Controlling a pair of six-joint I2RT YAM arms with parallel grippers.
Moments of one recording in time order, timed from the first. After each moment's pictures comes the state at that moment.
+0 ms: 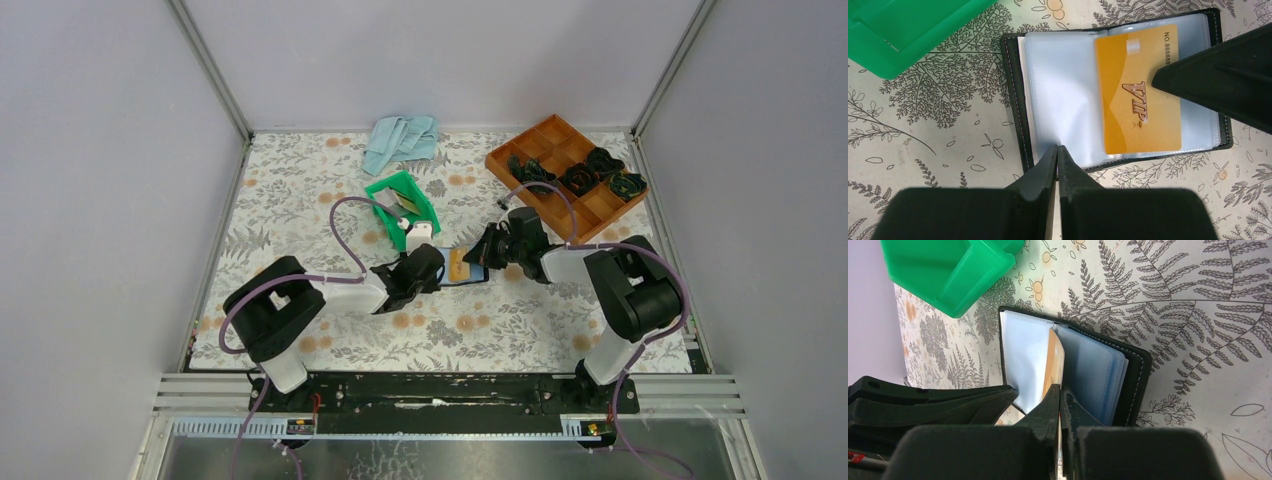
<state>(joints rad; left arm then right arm) -0.89 1.70 0.76 0.14 -0.37 -0.70 0.42 1.71 0.68 0.34 -0.39 0.70</state>
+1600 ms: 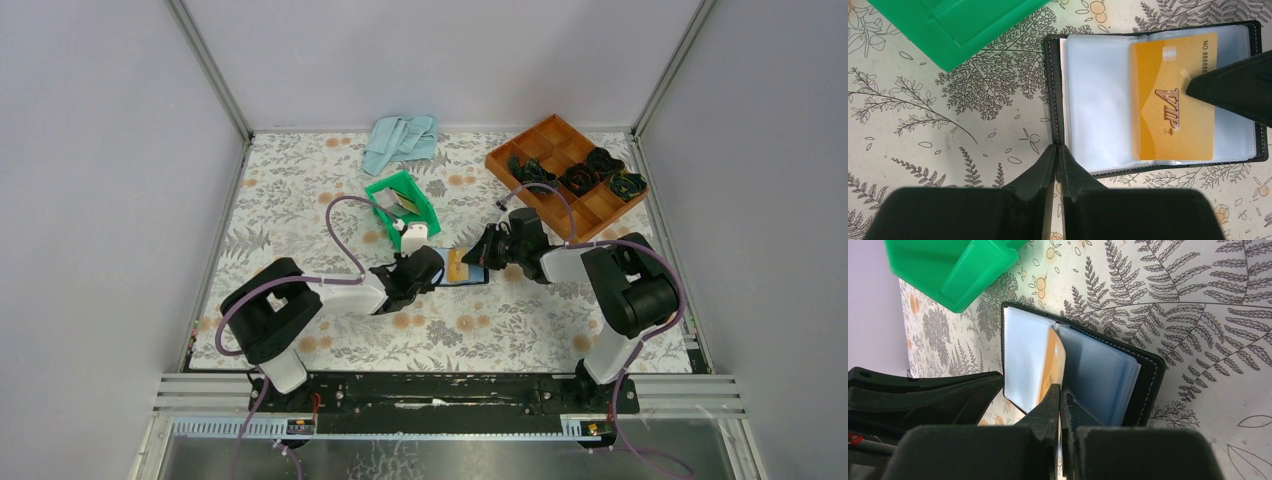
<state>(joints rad) -0.89 1.68 0.76 0.07 -0.48 -0.70 0.41 1.74 0.67 0.38 -0.44 0.68</state>
